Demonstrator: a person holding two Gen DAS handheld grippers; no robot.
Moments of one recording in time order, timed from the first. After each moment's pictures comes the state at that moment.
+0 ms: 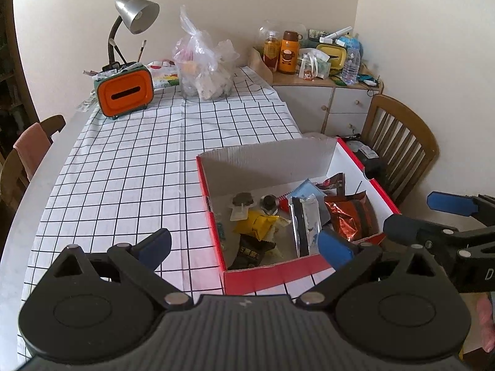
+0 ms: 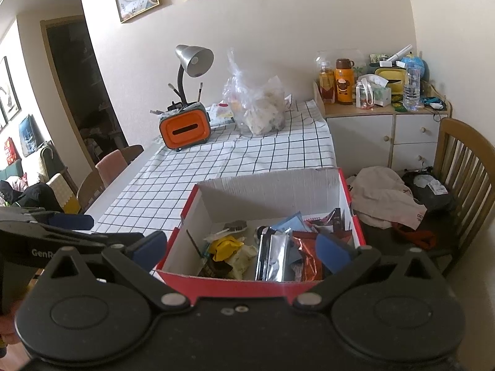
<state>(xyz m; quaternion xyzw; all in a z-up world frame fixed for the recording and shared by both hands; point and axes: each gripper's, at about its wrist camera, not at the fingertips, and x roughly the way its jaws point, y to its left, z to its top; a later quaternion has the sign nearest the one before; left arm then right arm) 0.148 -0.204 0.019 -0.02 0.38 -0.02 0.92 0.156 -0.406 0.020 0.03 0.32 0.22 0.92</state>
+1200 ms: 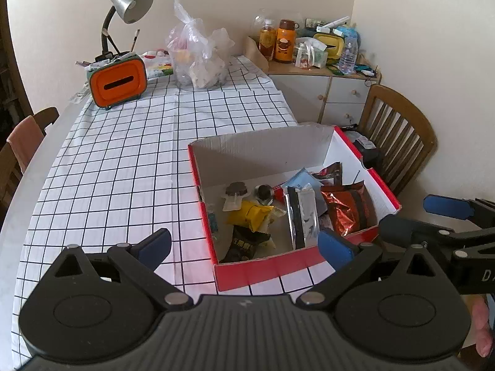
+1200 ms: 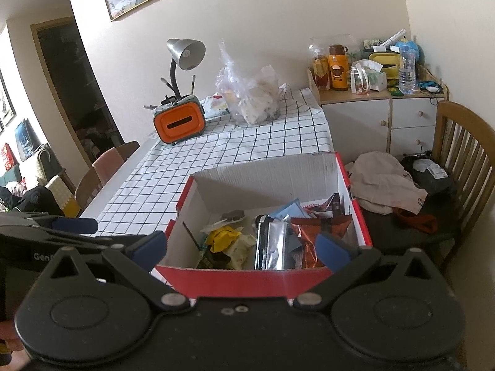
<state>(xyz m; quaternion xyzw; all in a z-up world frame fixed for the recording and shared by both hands) 0.154 -0.206 0.007 -0.02 0.40 -0.03 0.92 0.159 -0.411 0.009 0.05 0.34 0.21 0.92</state>
